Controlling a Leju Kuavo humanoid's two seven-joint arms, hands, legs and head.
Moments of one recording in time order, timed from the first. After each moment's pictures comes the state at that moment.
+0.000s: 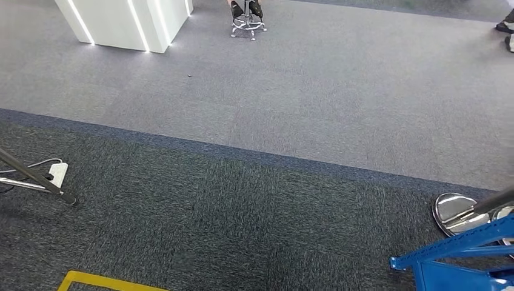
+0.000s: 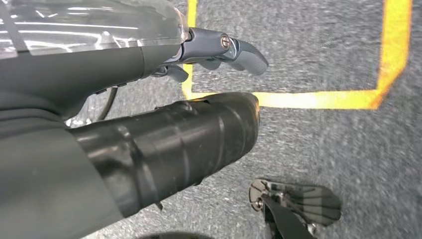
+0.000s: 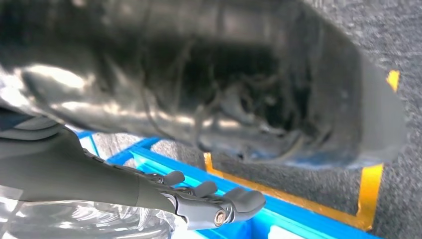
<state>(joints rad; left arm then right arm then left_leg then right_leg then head) -0.07 -0.22 1.11 -0.20 -1.21 0.22 -0.25 -0.09 0.31 -1.49 -0.28 1.50 -0.70 -0.31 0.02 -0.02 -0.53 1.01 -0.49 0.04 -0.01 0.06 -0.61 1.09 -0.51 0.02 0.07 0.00</state>
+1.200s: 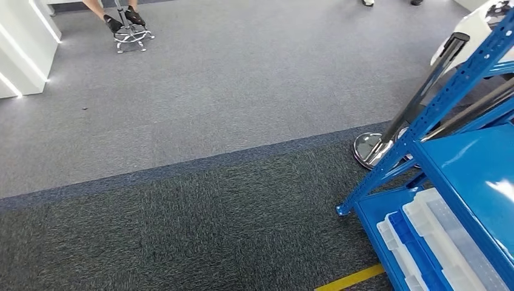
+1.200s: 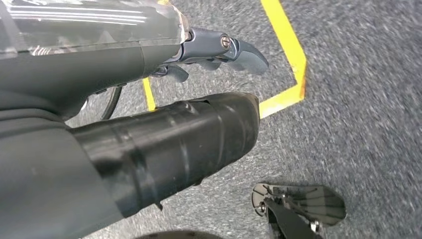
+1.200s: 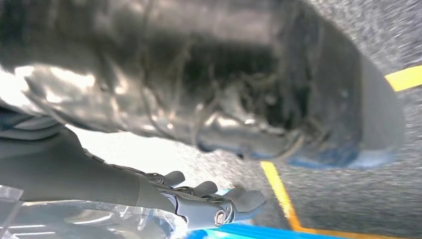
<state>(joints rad) -0.07 -0.22 1.11 -0.20 -1.22 0.22 -0.25 -0.09 0.29 -1.47 -0.24 1.49 -0.68 -0.28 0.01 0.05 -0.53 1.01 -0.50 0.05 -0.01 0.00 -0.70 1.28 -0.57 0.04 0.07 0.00</state>
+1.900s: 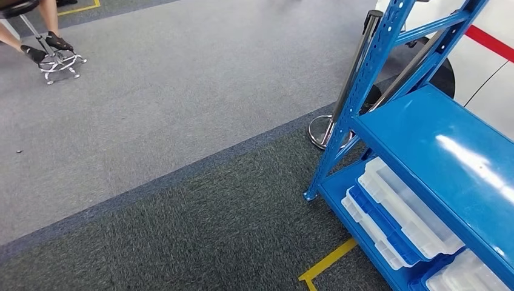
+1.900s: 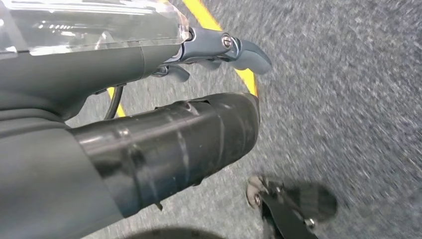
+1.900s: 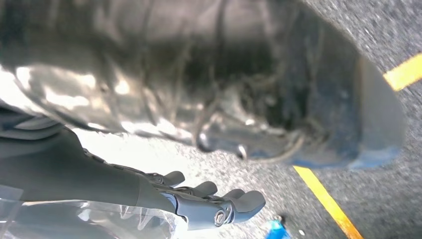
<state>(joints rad) -0.07 -0.22 1.12 -0.20 -1.21 0.23 -0.24 -0.09 0.28 -1.47 -0.24 1.48 -0.67 -0.28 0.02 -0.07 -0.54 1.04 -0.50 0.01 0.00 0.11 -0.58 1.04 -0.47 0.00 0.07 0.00</state>
